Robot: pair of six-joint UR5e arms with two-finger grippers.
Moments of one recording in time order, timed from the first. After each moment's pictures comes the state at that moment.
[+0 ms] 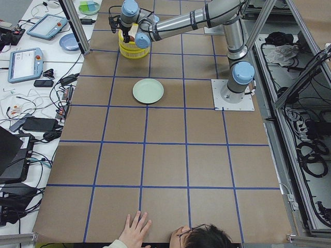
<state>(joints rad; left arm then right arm) -1.63 -2.02 -1.50 -0.81 1.15 -0.48 1.62 -1.42 1.45 -1.77 -1.54 -0.11</state>
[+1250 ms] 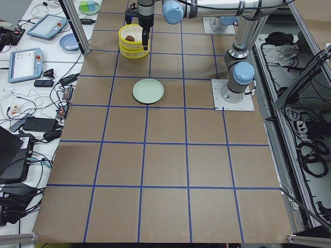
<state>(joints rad) -1.49 -1.62 -1.53 -1.51 1.61 0.11 1.62 -1.43 1.46 -1.77 -1.55 -0.11</state>
